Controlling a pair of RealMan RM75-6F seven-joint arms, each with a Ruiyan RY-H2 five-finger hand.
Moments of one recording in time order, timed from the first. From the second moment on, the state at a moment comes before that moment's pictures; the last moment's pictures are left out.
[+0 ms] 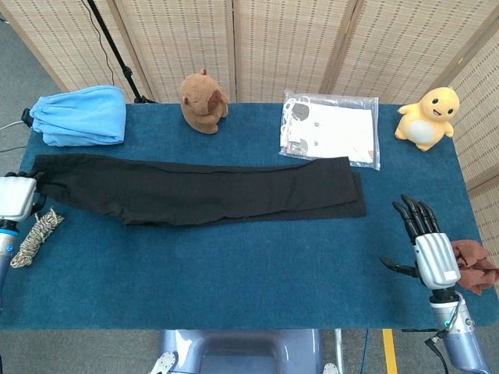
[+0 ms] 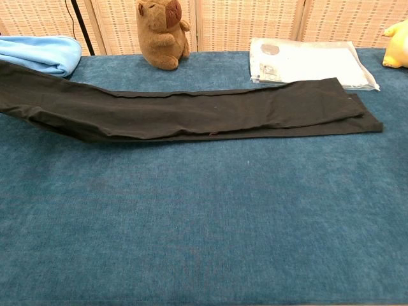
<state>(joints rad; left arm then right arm) -0.48 -1.72 -0.04 -0.09 1.48 1.08 -0.55 0.22 -1.28 0.10 -1.44 -1.59 1.52 0.21</state>
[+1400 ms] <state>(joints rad) -0.72 -1.73 -0.06 -0.24 1.55 1.62 -0.52 0.23 -1.26 0.10 -1.43 -1.57 1.49 0.27</state>
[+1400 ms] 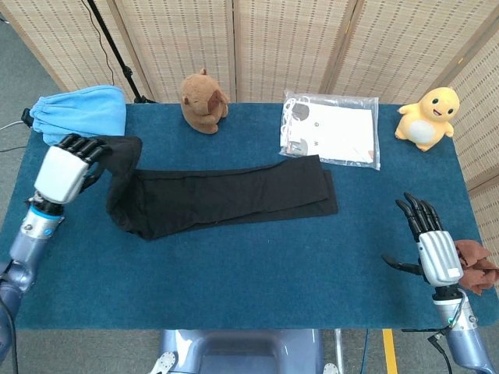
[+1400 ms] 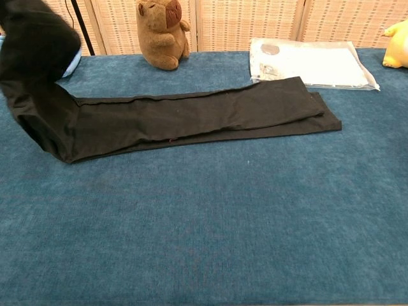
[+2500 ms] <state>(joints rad) -1.26 -2.06 -0.20 -0.32 1.49 1.21 -0.07 0.23 -1.24 0.13 -1.41 -1.52 1.45 0.36</state>
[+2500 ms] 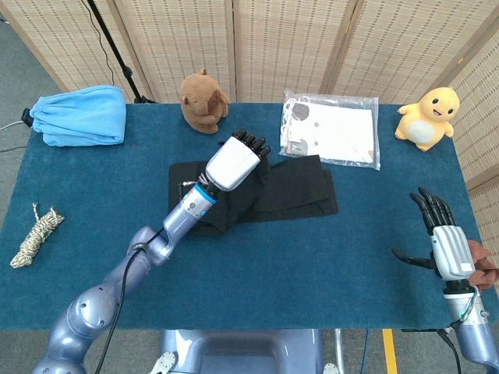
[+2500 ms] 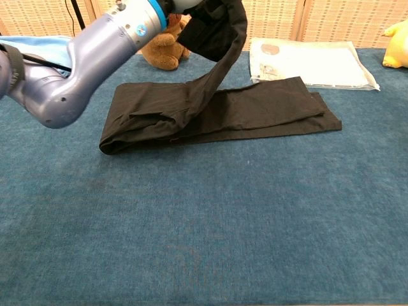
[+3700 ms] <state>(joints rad) -0.86 -1.80 0.08 -0.30 1.66 1.43 -0.51 0.26 -1.28 0.11 -1.41 -1.52 1.39 0.28</state>
